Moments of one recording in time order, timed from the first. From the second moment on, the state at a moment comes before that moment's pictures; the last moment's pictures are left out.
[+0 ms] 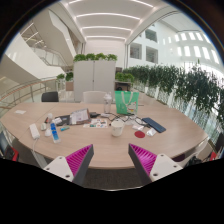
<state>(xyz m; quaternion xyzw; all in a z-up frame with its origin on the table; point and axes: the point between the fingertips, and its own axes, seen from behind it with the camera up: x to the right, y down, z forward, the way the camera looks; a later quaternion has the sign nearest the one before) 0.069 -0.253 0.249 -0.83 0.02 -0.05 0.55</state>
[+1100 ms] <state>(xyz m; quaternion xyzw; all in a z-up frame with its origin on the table) -0.293 0.087 0.067 -0.79 -0.08 0.03 0.60</state>
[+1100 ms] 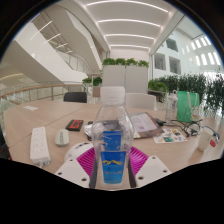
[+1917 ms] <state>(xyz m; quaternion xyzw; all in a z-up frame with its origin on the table) -0.031 0.189 0.217 -0.51 0.45 0.66 0.31</state>
